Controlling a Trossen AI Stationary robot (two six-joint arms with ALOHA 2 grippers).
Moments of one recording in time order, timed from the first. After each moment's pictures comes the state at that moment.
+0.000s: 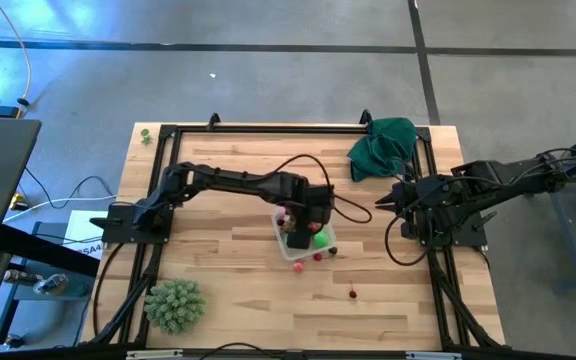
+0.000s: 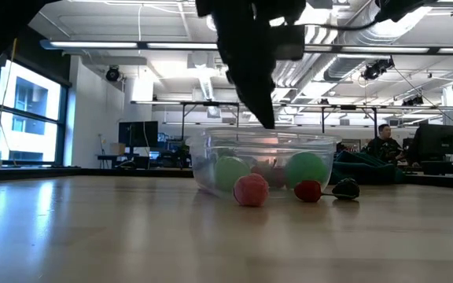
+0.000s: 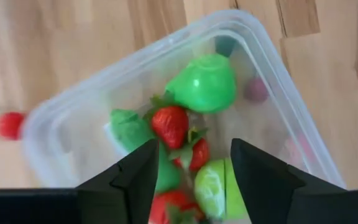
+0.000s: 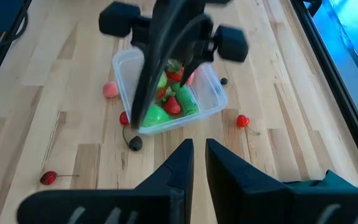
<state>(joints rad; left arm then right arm) 0.11 2.17 1.90 -0.95 0.09 0.16 0.27 0.81 1.00 -0.93 0.28 0.13</state>
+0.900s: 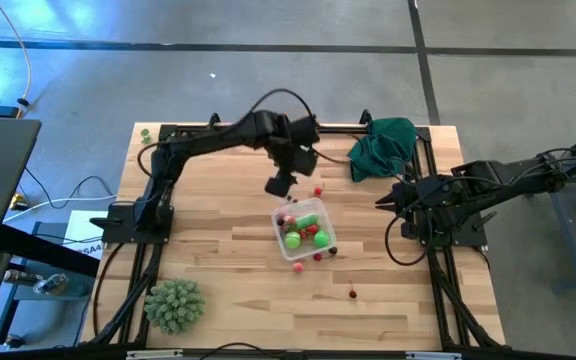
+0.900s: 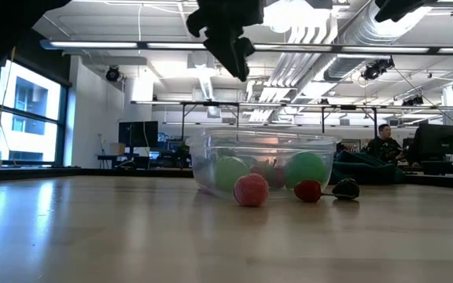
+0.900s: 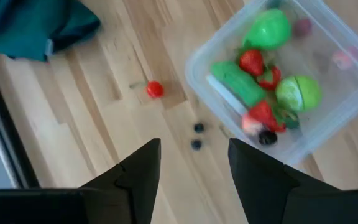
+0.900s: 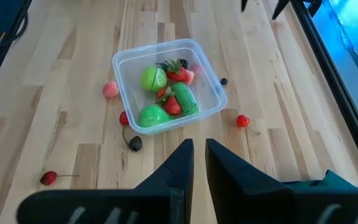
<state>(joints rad) 0.37 2.08 2.18 -1.32 0.13 0.66 0.27 0.81 1.00 -0.93 0.28 0.13</state>
